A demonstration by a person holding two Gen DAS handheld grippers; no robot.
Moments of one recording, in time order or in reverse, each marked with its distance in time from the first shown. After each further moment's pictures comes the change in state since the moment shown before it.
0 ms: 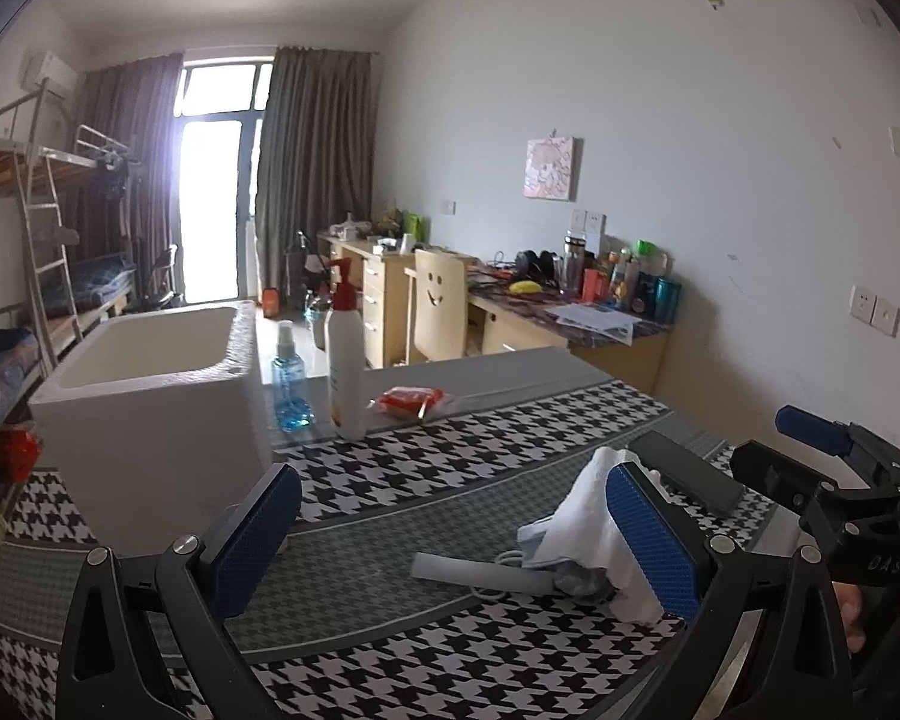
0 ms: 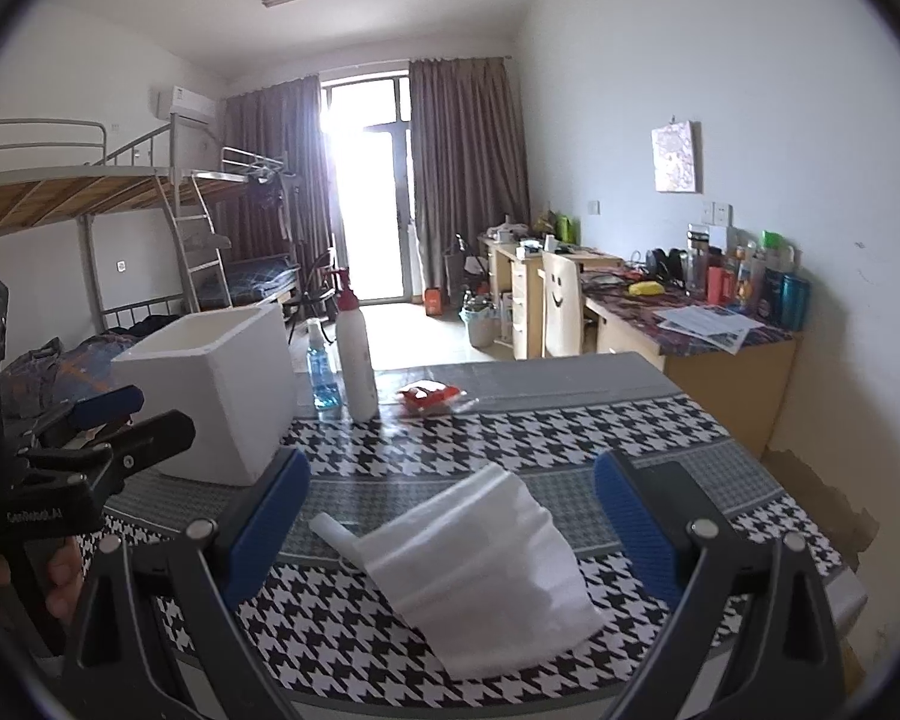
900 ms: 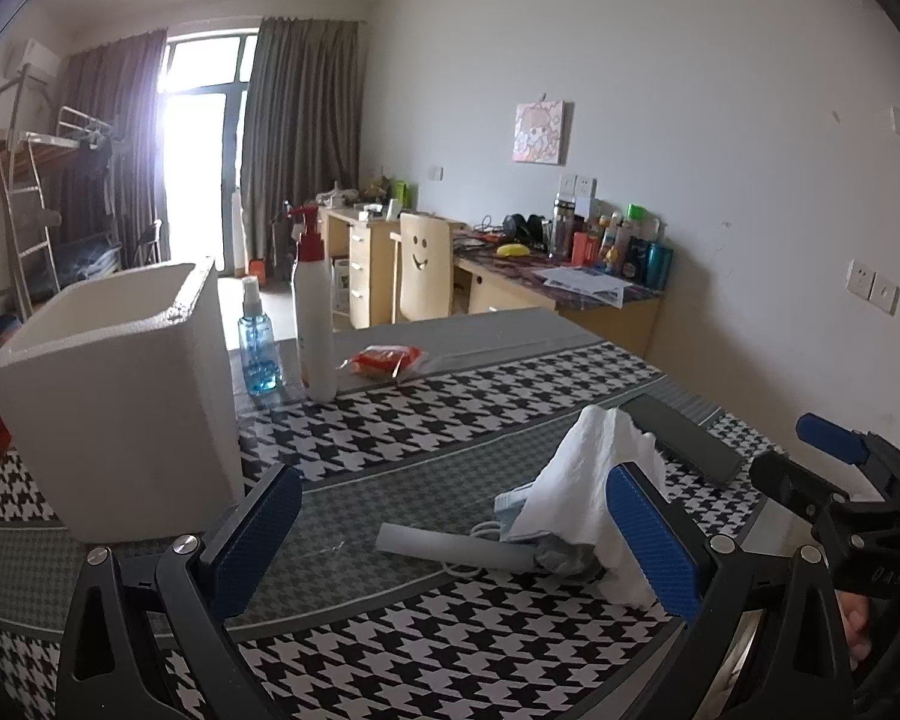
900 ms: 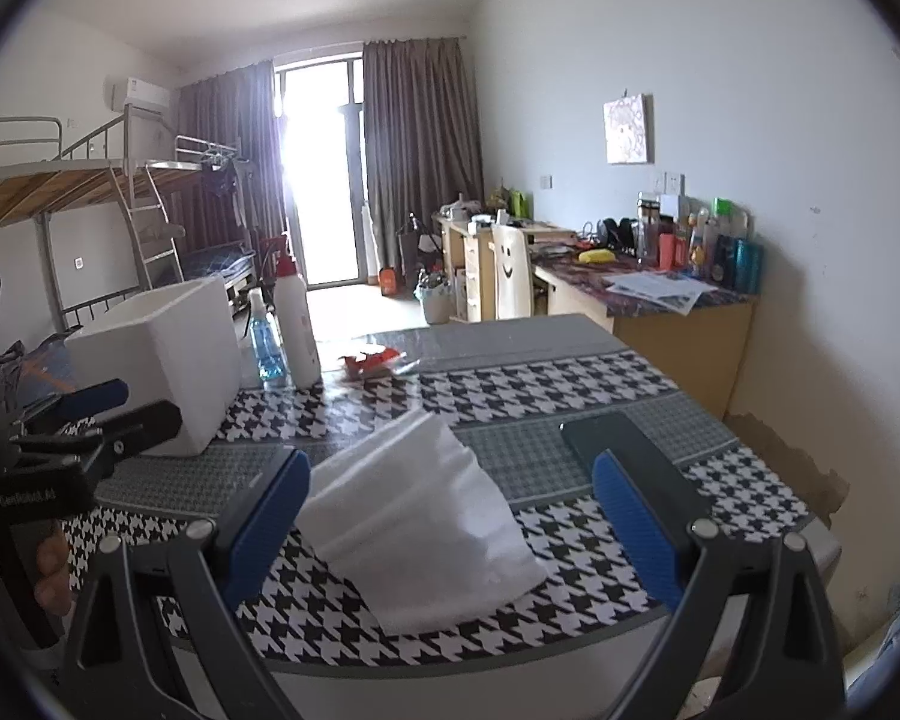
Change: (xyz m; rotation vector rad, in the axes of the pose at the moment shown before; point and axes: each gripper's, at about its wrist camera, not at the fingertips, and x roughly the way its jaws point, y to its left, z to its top) left arm 0.029 -0.016 -0.016 0.002 0.087 -0.014; right arm -0.002 -0.026 -0.023 0.038 0.057 -0.100
